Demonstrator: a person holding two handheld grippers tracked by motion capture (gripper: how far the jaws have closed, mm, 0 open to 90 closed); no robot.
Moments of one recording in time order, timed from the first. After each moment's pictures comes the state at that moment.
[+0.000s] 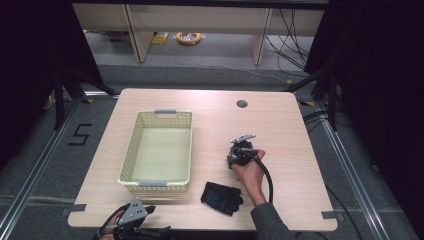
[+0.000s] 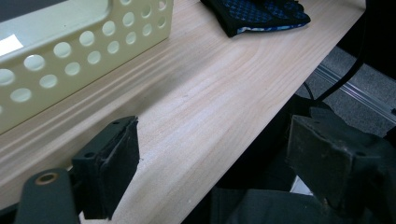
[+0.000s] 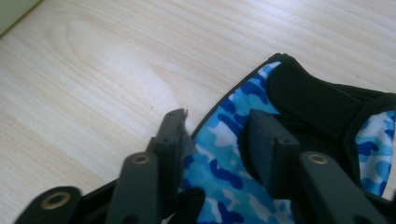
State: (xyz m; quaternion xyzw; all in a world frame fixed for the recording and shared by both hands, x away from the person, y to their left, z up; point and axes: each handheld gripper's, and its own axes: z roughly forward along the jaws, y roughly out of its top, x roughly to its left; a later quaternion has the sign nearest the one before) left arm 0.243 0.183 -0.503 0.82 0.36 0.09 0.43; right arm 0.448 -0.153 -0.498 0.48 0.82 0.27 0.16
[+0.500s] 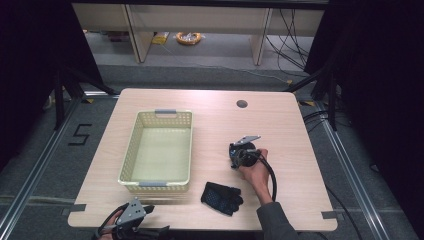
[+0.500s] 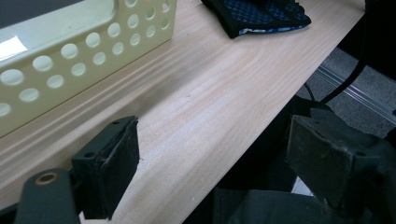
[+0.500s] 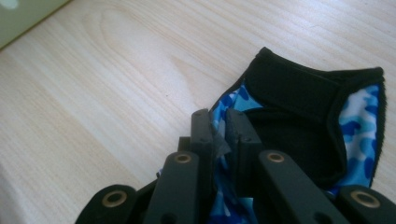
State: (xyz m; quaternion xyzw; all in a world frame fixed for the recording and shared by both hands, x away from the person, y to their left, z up) left arm 0.244 0.187 -0.502 0.83 0.35 0.09 0.43; right arm 0.447 -0.168 -0.500 0.42 0.84 0.31 0.13
